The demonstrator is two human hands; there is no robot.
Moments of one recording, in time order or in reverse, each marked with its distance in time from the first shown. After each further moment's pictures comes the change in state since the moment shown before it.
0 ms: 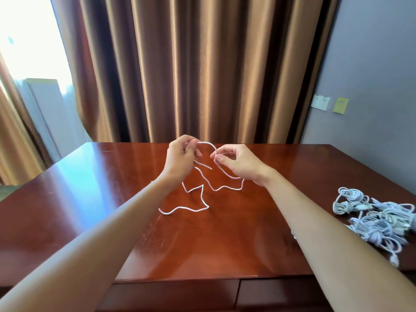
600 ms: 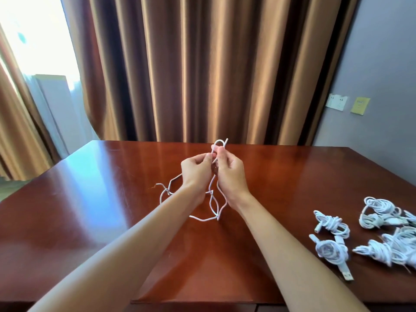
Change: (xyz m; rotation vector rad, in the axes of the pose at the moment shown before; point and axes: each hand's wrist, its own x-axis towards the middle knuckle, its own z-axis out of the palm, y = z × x) left_hand -0.013 -0.006 0.031 -0.414 0.148 -0.450; right_hand 0.020 0.005 0.090 0.531 0.397 0.029
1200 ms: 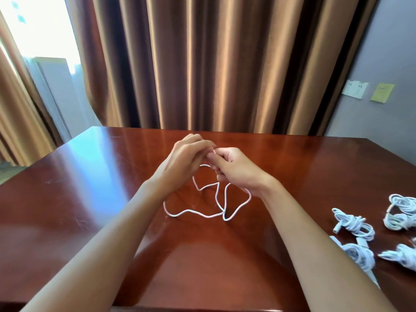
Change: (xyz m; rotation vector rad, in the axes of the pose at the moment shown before) left_hand 0.052 -0.009 -0.065 0.880 -0.303 1.058; right_hand 0.016 -0.004 -0.020 -0.251 -0.582 0.130
